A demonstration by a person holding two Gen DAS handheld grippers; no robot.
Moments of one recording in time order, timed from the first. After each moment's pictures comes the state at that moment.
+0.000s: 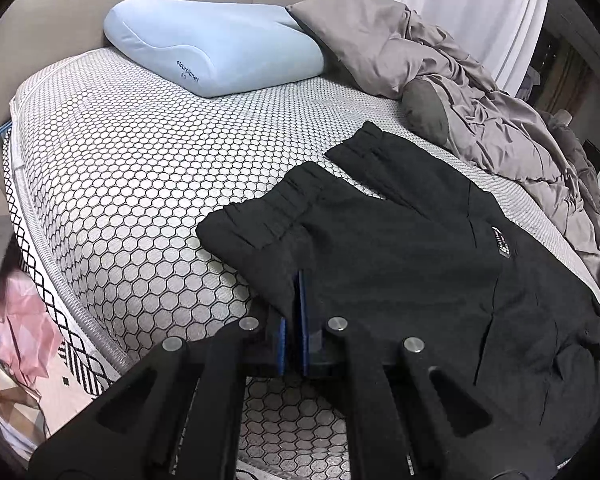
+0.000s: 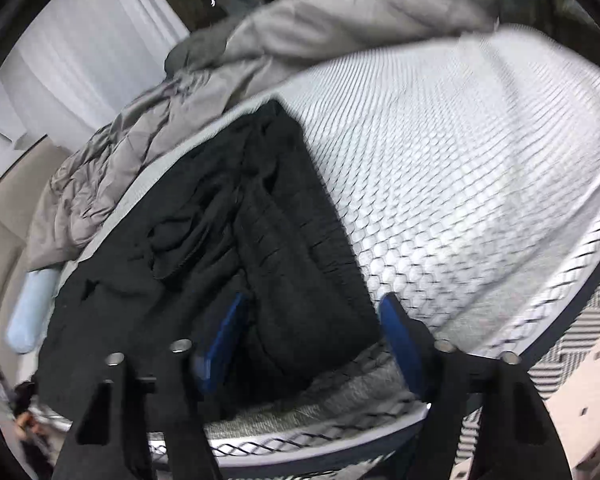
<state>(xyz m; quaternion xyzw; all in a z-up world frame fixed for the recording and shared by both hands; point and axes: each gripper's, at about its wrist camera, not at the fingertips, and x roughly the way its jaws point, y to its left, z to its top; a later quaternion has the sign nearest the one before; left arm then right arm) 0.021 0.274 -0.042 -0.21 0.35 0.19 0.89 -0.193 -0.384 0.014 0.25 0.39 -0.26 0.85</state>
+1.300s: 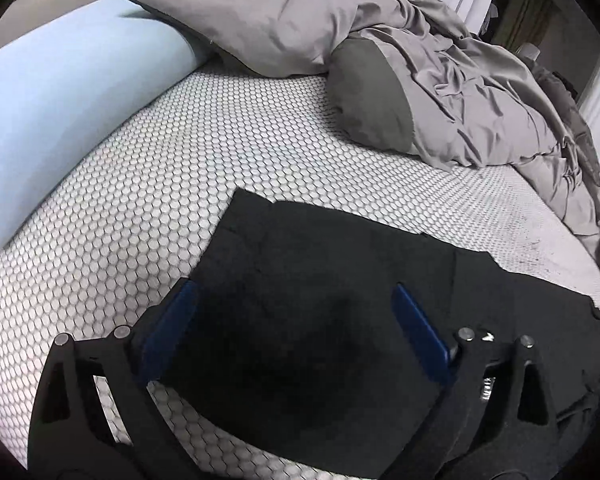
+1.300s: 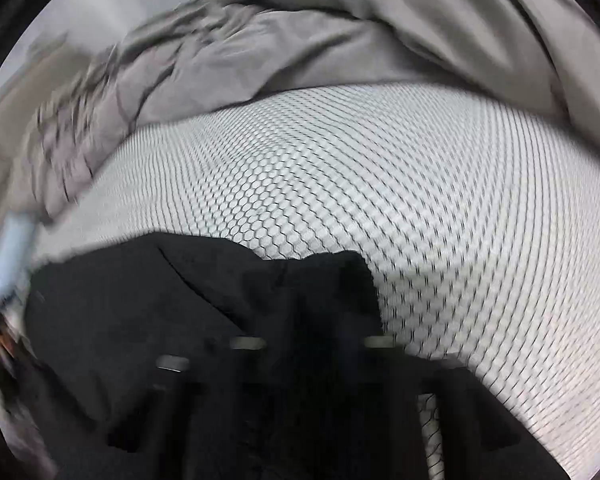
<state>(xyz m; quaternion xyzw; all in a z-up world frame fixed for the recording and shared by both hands) 0.278 0.269 -0.022 -0.14 0.43 0.08 0.89 0.132 -0.523 0.003 0.09 0.52 -0.16 0.83</state>
